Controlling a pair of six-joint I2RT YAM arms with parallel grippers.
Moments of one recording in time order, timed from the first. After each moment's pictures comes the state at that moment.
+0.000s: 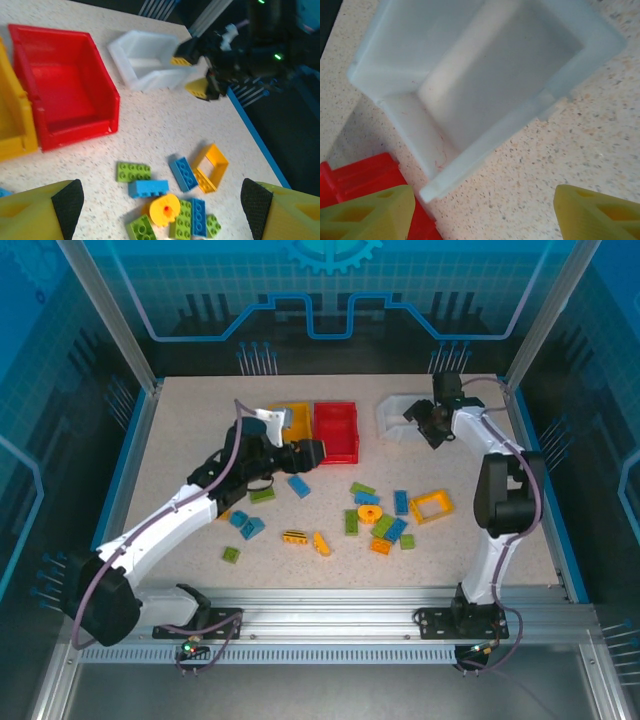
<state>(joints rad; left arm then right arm) -0.54 1.25 0.95 -0.12 0.22 -0.56 0.05 2.01 1.59 -0.62 -0.12 0.92</state>
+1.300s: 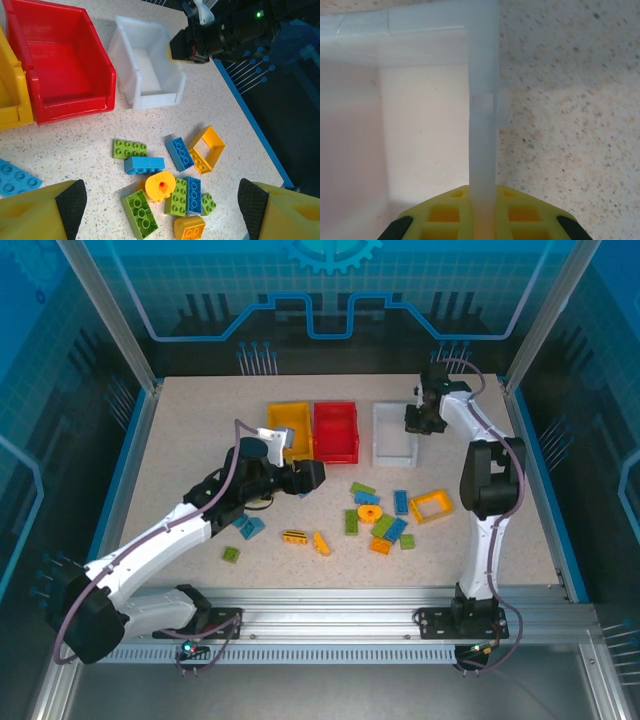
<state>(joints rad) -0.59 1.16 0.88 -0.16 0.19 -0.58 0.10 2.16 1.86 -0.88 -0.06 0.20</state>
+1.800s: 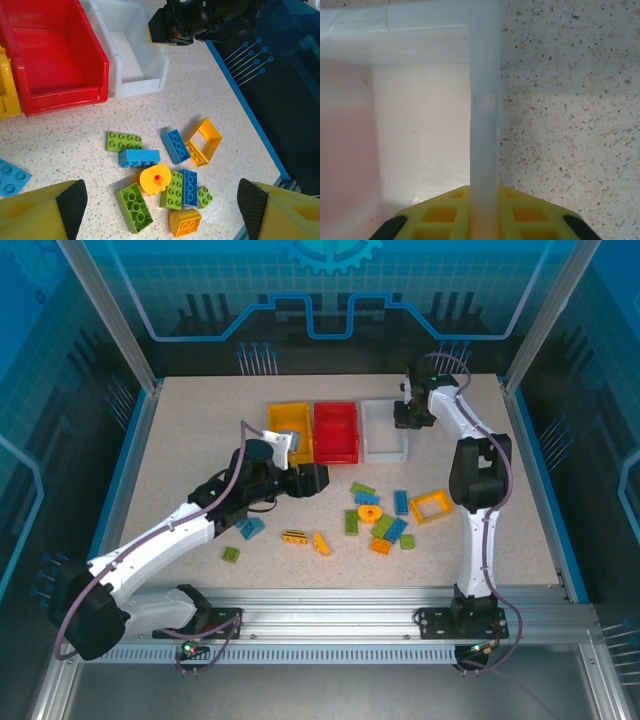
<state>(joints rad) -0.62 1.18 0.88 -0.16 0.19 -0.59 0.13 2.26 2.00 -0.93 -0.07 0.17</state>
